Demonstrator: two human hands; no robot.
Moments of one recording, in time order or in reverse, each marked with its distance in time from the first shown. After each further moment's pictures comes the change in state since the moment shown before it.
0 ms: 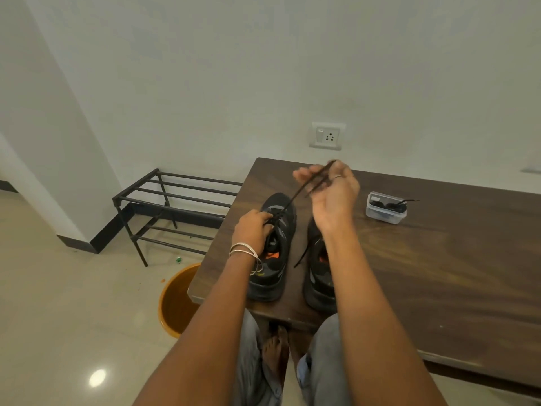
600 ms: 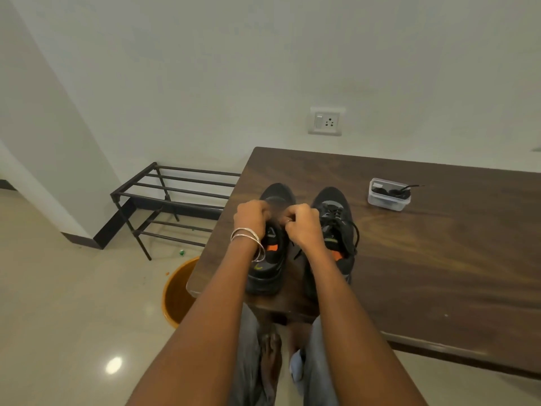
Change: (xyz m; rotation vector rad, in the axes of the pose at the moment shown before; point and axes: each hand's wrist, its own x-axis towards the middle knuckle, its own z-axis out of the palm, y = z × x) left_hand 0.015 0.012 0.000 -0.050 -0.049 -0.160; right_hand 0.007 0.071 -0.059 -1.476 -0.241 0.003
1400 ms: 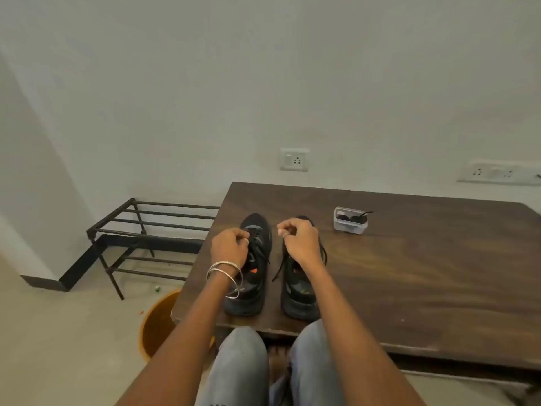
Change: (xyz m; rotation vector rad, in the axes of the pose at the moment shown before) left_hand -0.045 0.011 -0.022 -0.313 0.129 0.012; right_hand -0.045 -0.027 -0.065 0.115 0.181 -0.002
